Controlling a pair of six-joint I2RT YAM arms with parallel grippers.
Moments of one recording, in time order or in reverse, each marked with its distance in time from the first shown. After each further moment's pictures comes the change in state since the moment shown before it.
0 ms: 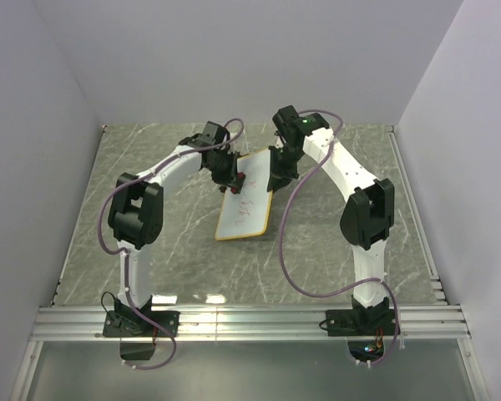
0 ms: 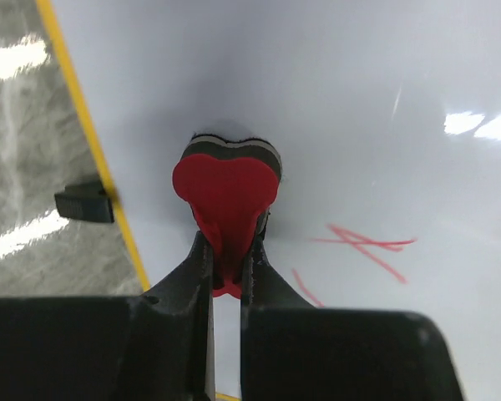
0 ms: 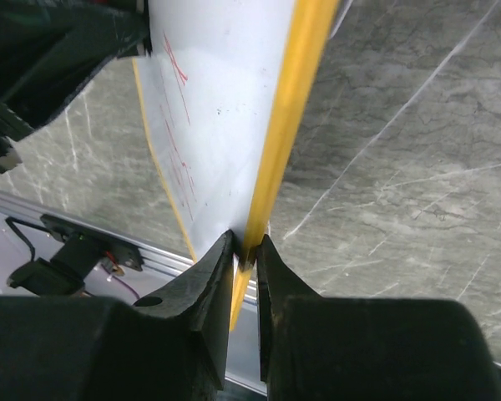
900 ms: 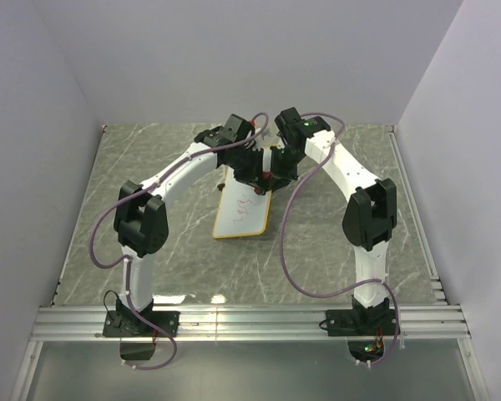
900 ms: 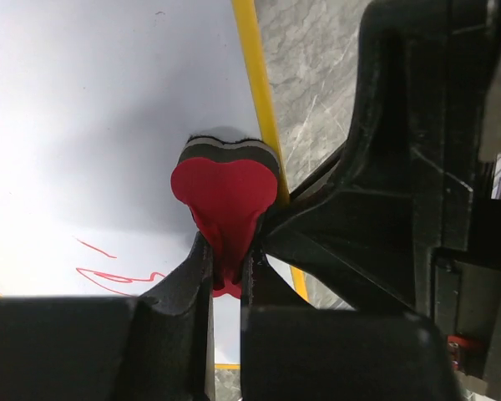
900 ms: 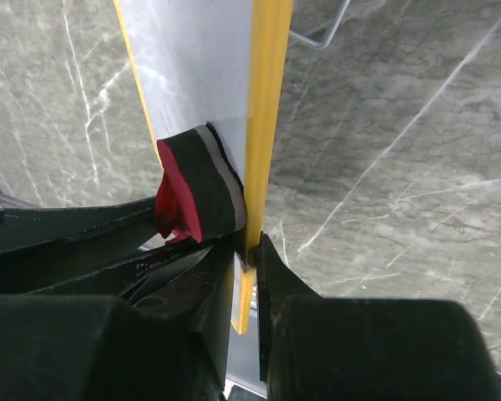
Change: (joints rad) left arm -0.153 -0.051 0.154 -0.155 0.064 -0.040; right arm -0.016 -0.021 -0.071 0.082 -0.023 0.060
